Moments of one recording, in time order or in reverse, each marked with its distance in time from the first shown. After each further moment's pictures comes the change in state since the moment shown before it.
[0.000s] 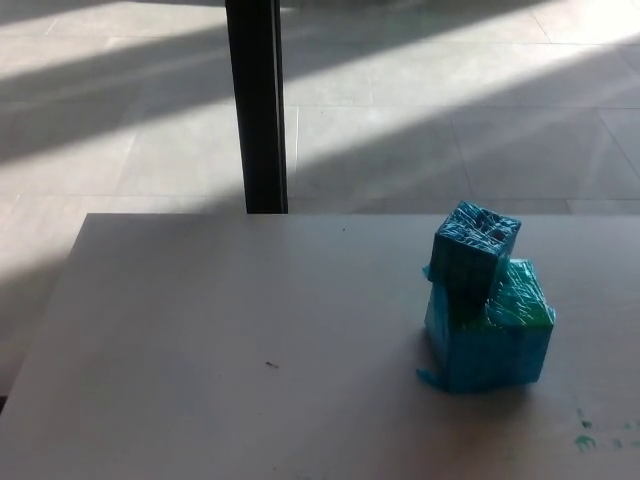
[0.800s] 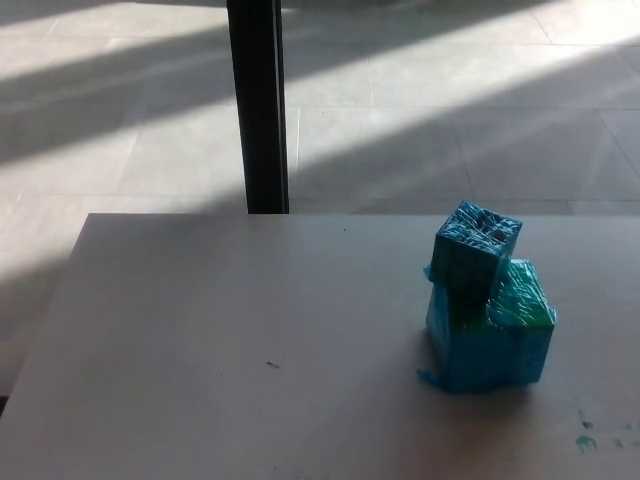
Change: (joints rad) left_arm 0.004 -0.013 0.005 -0.023 -0.012 0.000 0.000; right_arm 0.065 0.017 0.098 -0.069 0.200 0.102 -0.071
